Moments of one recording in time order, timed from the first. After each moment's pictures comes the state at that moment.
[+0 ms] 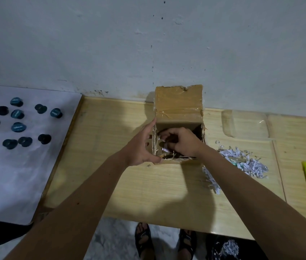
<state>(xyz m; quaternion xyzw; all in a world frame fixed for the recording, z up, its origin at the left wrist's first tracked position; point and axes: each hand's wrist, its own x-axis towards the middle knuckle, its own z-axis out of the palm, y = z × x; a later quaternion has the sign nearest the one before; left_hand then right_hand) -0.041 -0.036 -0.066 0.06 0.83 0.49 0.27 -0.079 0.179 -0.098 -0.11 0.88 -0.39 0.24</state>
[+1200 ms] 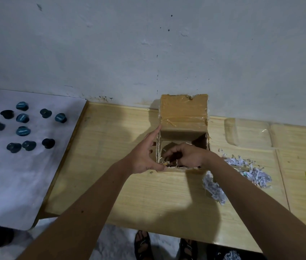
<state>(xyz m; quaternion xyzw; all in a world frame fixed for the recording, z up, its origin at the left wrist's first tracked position) -0.041 -0.037 -0.073 0.05 0.80 0.53 0.28 -0.079 0.185 -0.097 -0.10 0.80 -0.40 0.43</state>
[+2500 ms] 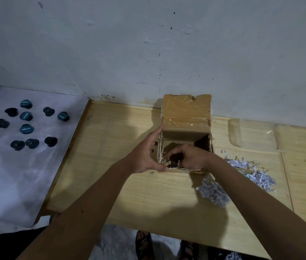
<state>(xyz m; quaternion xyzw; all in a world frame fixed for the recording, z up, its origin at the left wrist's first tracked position) -0.043 -0.038 -0.075 0.06 0.80 0.52 0.28 -0.082 0.184 -0.097 -0.16 0.83 -0.33 0.42</state>
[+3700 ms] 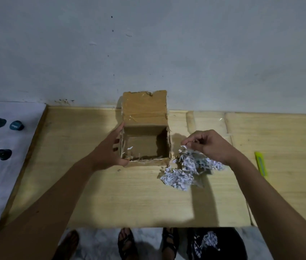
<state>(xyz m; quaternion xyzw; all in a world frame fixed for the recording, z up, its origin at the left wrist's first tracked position) -0.056 -0.037 -0.085 0.09 0.82 0.49 0.26 -0.029 0.344 -0.034 0.00 0.84 -0.50 0.21</state>
